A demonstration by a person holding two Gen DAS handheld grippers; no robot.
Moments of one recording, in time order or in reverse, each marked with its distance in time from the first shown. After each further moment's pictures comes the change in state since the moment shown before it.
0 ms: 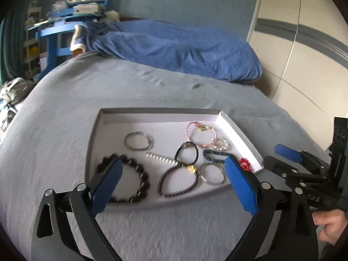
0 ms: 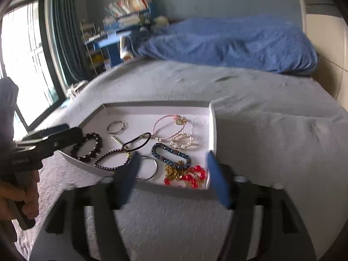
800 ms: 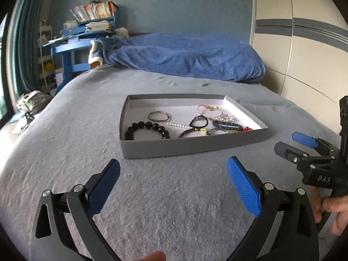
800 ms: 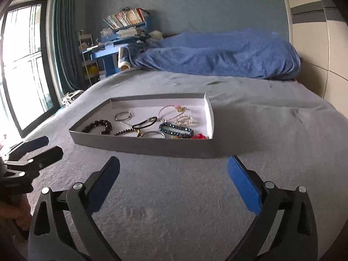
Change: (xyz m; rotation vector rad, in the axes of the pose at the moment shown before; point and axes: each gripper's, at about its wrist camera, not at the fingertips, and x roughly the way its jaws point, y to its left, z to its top) left arm -0.060 -0.003 -0.077 0.080 -0.090 0.114; right arm -0.029 0.027 -0.054 0.000 -0.057 -0.072
